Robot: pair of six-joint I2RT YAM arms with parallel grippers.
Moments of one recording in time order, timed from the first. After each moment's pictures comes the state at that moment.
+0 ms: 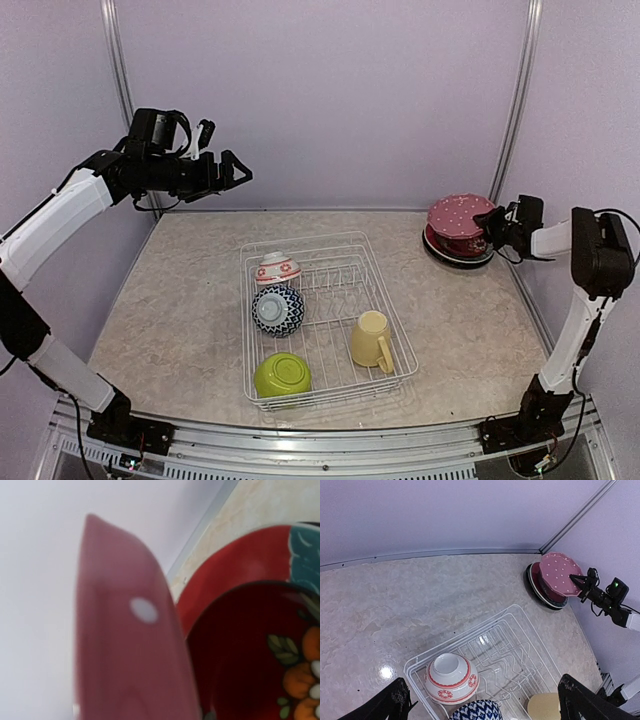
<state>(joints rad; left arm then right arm) -0.42 1.48 1.56 -0.59 0.27 -0.36 -0.16 1.89 1.09 0.43 -0.45 1.04</state>
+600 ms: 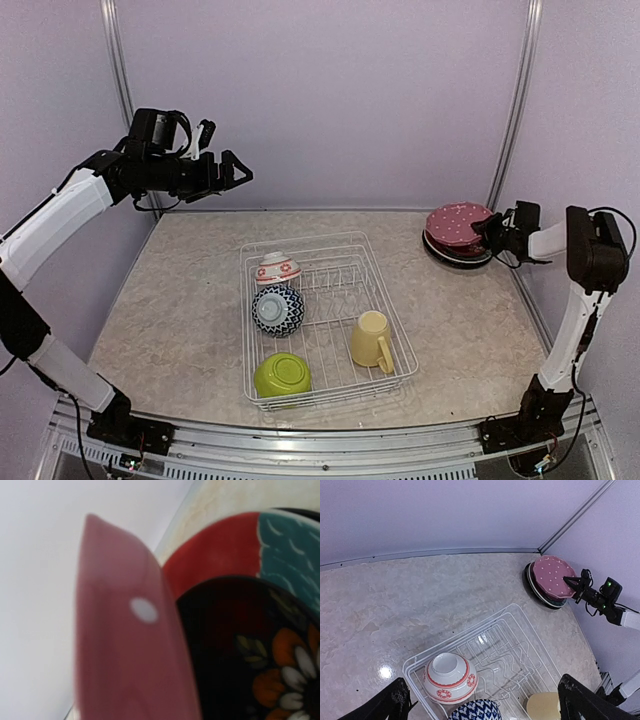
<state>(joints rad) -0.42 1.49 1.56 -0.59 0.27 -0.36 -0.18 1.96 1.12 0.42 -0.48 1.02</state>
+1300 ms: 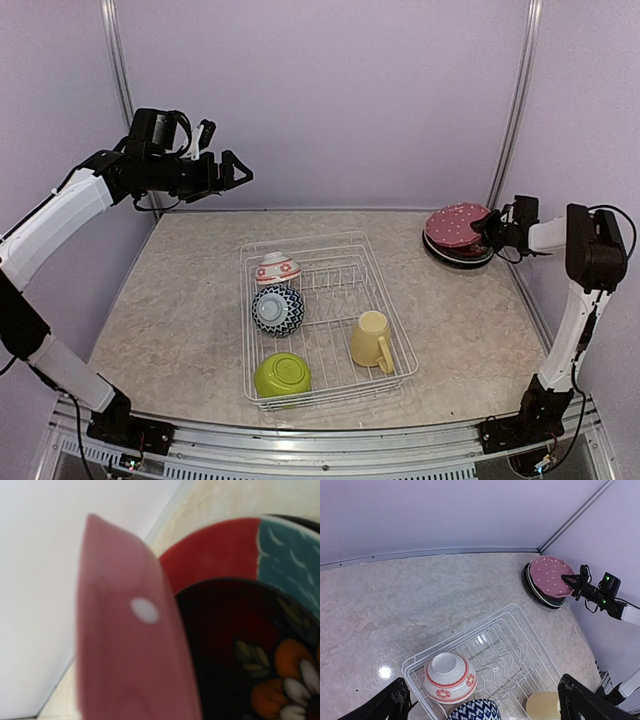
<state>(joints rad) -0.42 1.49 1.56 -0.59 0.28 -0.36 -0.18 1.98 1.20 0.28 -0.47 0.90</state>
